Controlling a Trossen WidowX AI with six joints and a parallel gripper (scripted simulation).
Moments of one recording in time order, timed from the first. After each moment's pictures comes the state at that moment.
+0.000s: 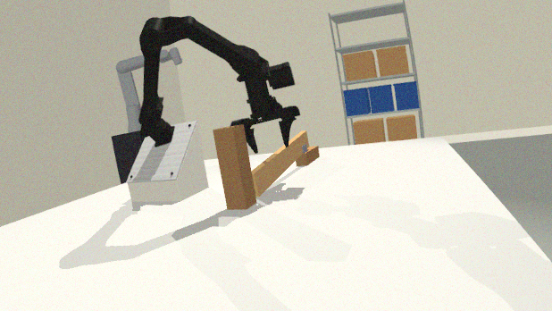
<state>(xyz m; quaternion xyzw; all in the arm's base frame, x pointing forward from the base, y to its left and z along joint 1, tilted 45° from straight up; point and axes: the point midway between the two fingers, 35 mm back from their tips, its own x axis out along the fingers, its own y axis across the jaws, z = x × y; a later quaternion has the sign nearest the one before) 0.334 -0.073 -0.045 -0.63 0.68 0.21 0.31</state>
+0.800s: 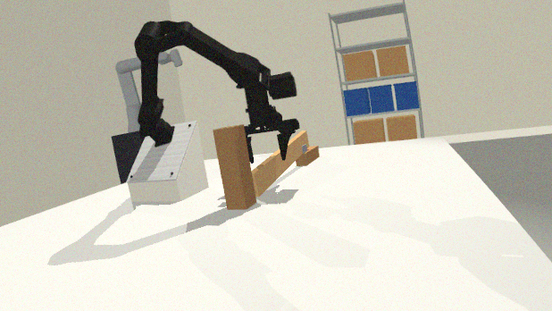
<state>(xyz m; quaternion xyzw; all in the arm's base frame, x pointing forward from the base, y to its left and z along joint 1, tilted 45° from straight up) 0.326 -0.111 -0.044 -0.59 0.71 0.23 0.31</state>
